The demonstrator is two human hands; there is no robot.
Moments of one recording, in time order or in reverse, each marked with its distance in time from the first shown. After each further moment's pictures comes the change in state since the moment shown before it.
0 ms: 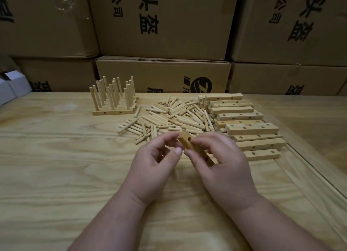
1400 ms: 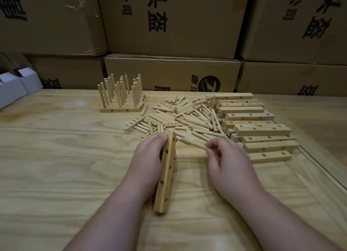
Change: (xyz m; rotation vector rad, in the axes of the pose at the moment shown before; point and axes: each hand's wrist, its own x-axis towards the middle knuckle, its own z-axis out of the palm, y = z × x) left_hand 0.012 -0.001 -0.008 -0.131 0.164 -0.313; right_hand 0.000 0.017 0.010 -0.197 -0.282 0.417
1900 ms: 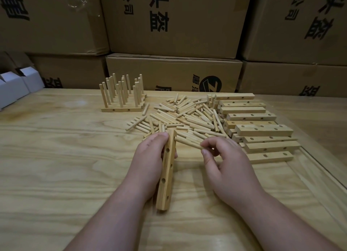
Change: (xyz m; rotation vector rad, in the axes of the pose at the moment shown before) left_hand 0.001 -0.001 -0.002 -0.009 0.039 -0.003; right_hand -0.005 -0.005 -0.003 0.185 0.066 -0.229
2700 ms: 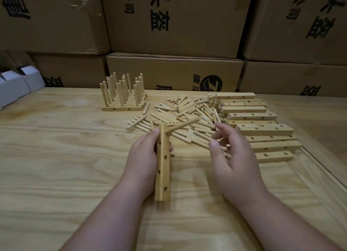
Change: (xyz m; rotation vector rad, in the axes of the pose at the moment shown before) left_hand 0.003 0.004 -0.003 -0.115 0.103 -0.098; right_hand 0.001 0.005 -0.001 0.088 0.062 0.158
